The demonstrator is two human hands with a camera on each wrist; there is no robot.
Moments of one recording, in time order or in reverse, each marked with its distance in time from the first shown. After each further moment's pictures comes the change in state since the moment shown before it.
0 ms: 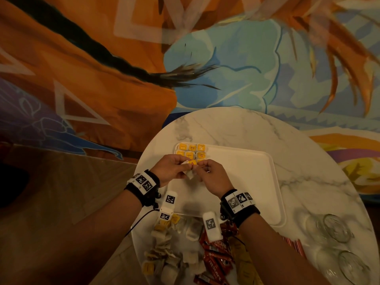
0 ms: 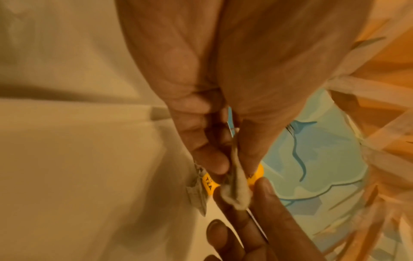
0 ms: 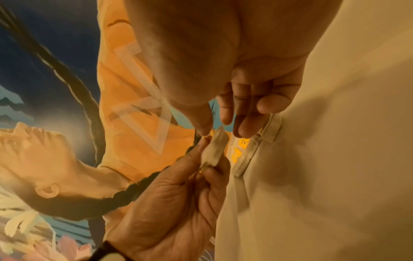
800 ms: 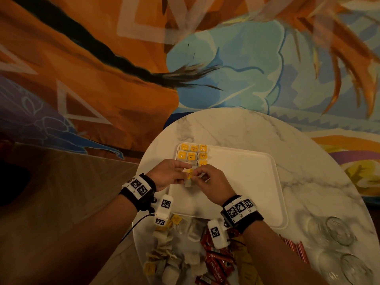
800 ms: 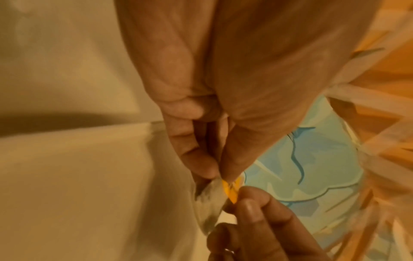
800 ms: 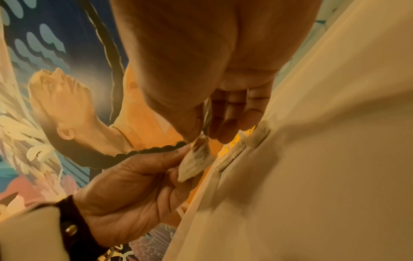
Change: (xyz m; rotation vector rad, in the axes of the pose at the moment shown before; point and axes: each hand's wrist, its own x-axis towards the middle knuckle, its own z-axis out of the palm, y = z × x) left_hand -0.009 -0.008 -0.016 0.097 -0.082 -0.061; right_hand -0.009 0.013 0.001 -0.257 -0.070 -0.268
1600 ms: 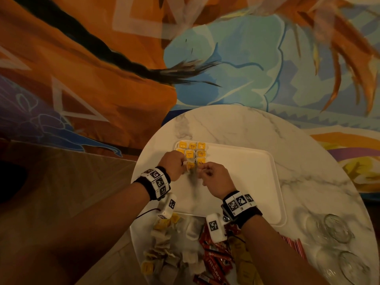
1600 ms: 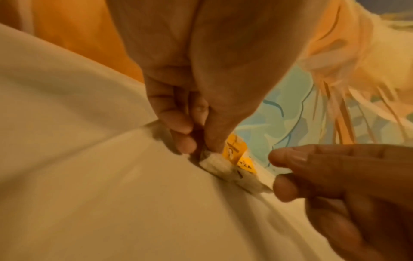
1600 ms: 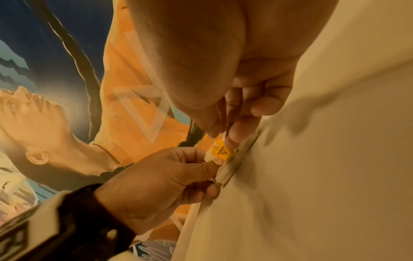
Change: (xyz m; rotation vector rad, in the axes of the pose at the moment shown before) left_hand 0.034 0.010 0.010 1.004 0.289 0.174; right_hand 0.007 0.006 -0.009 0.052 0.035 0.268
